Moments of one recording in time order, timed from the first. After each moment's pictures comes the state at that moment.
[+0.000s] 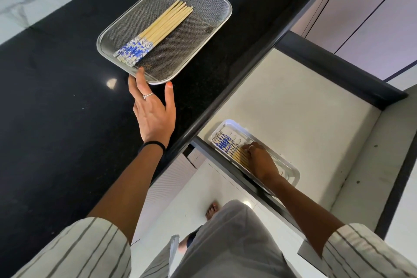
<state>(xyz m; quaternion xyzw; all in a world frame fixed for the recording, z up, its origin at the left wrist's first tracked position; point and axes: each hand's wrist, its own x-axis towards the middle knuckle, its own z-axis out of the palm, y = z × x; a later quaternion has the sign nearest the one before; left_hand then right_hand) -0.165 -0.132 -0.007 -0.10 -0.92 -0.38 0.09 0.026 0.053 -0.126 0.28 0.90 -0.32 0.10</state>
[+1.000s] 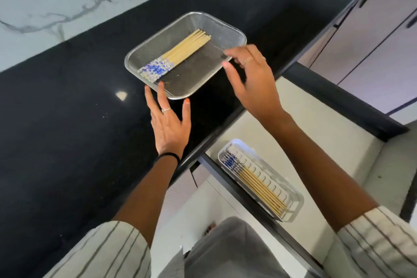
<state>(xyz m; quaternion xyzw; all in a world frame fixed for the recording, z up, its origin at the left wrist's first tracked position) -0.161 -0.130 -0.002 -0.09 -0.90 -0.42 0.09 -0.117 0.045 0.102 0.03 0.90 -0.29 -0.32</state>
